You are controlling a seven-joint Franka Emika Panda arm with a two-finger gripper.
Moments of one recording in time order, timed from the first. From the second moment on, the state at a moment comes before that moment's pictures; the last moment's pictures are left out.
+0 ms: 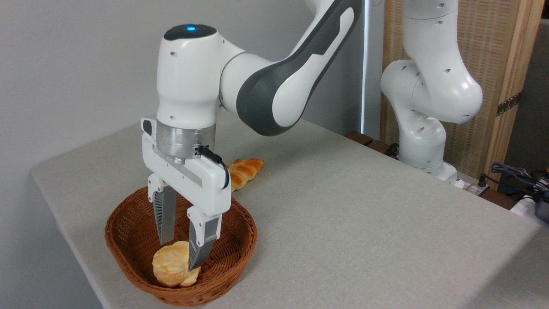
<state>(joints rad) -0.10 0.14 0.05 -1.94 -0.06 2.38 0.68</state>
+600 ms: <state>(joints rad) -0.11 0.18 0.03 -1.94 -0.05 2.39 0.68</state>
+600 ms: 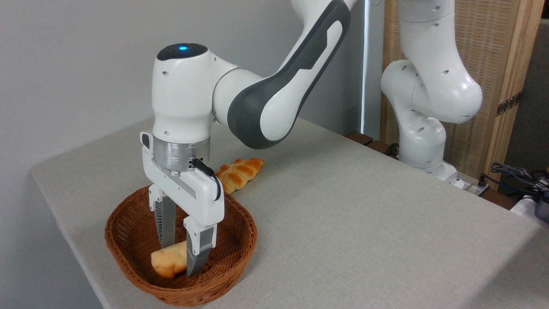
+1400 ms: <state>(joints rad) -0.11 0.19 0.02 -1.93 -0.04 2.39 0.68</state>
